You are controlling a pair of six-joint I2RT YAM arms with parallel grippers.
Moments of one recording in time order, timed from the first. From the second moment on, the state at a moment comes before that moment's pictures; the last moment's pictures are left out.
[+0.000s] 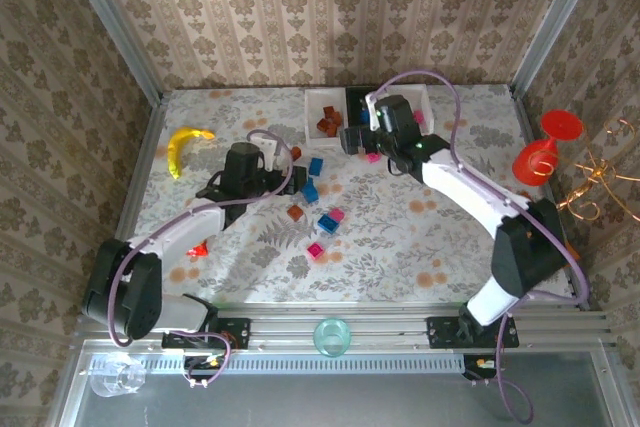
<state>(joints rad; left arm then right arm) -0.48 1.35 0.77 0.02 0.16 -0.25 0.47 1.58 1.27 -0.29 0.11 0.16</state>
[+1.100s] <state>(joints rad) -0.42 1.37 0.68 0.06 0.17 -0.21 0.85 1.69 1.03 -0.38 0.11 0.19</state>
